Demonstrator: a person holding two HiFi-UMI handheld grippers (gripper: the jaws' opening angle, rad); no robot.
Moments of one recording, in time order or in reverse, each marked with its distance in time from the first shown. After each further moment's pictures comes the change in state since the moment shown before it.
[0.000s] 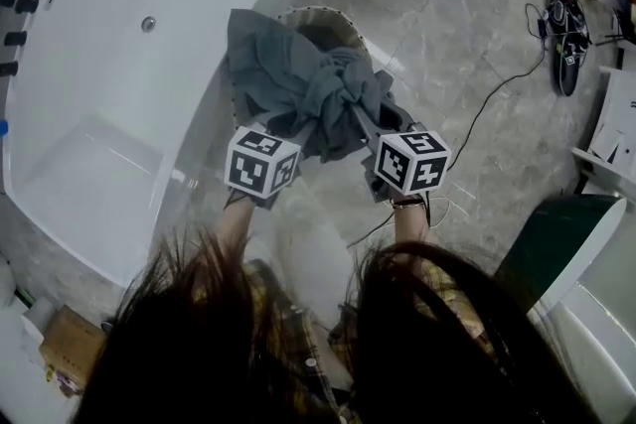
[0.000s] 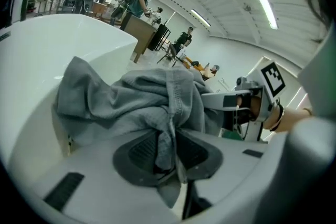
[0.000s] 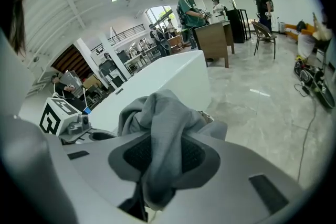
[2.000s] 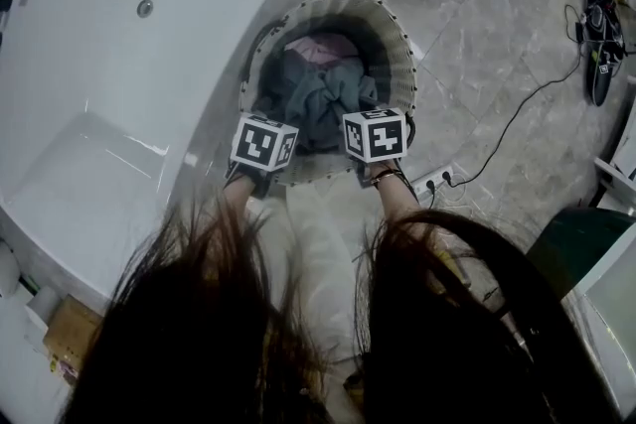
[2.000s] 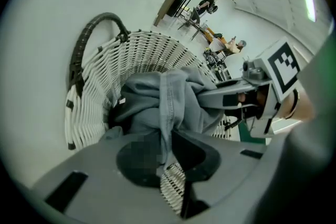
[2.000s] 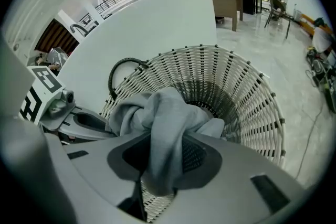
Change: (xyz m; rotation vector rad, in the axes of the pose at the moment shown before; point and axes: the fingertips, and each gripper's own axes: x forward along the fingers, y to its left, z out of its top) left arm 0.091 0.158 -0.122 -0.110 0.339 0.130; right arm 0.195 -0.046 -0.142 -0.021 0.368 -0.053
